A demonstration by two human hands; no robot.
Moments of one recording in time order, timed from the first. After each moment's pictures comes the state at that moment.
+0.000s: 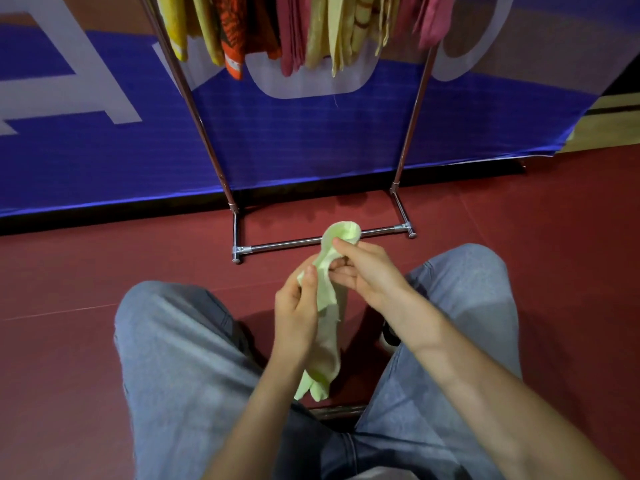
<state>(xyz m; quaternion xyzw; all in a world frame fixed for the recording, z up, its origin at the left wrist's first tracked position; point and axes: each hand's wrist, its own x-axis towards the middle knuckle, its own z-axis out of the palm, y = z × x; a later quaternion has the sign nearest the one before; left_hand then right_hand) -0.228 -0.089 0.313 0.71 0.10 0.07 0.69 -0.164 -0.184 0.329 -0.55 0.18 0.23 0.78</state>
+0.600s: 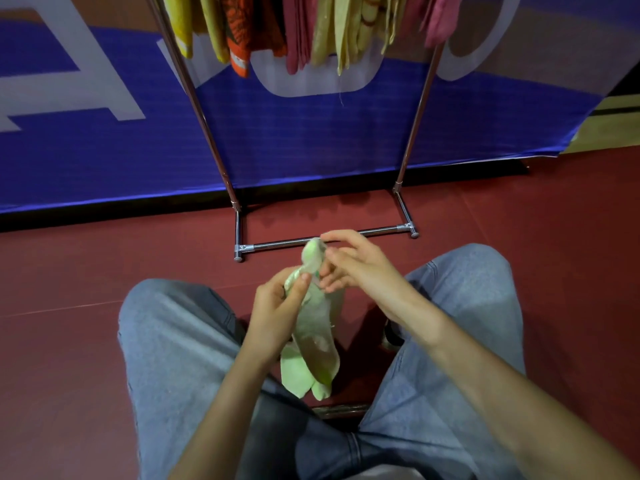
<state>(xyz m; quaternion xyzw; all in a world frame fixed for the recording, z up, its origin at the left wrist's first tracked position) -0.226 -0.050 0.311 0.76 0.04 0.01 0.65 -0.178 -0.186 0.339 -0.64 -0.03 0.23 0.73</state>
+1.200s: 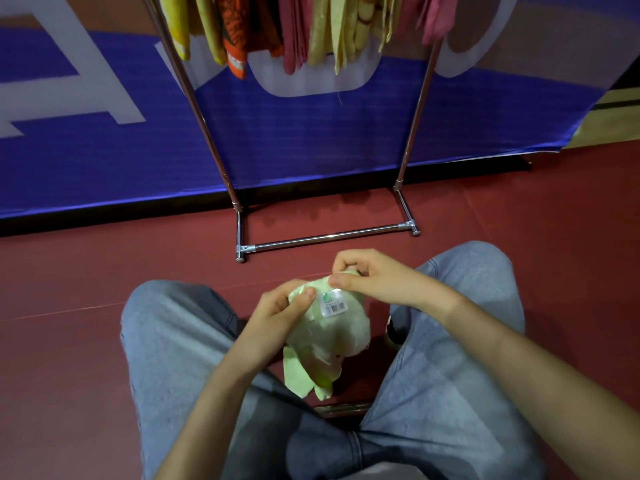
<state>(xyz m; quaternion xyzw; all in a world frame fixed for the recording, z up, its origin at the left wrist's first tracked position) -0.236 -0.041 0.319 0.69 0.03 -0.13 0.71 -0.165 -0.211 0.334 -0.78 -0.24 0.26 0.51</state>
